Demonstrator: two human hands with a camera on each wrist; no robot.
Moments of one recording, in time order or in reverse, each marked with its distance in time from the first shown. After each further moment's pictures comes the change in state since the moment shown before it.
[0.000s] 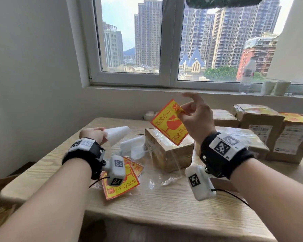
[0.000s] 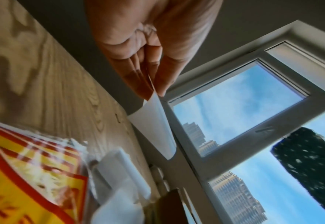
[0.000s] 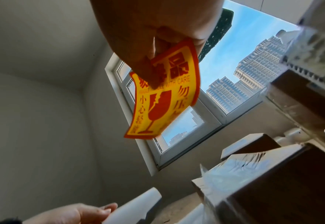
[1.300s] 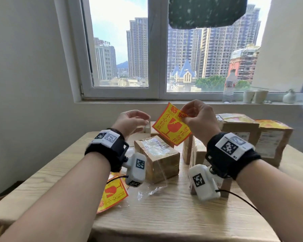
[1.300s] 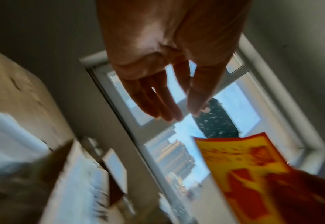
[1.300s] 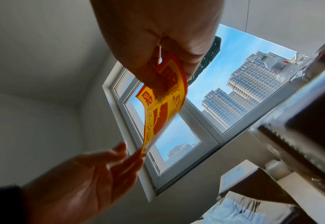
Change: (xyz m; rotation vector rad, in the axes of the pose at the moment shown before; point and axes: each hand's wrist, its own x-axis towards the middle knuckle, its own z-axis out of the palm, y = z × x) left_hand -0.135 0.091 0.077 0.128 -0.645 0.324; right_hand 0.007 -0.017 -0.064 0.074 -0.025 0.097
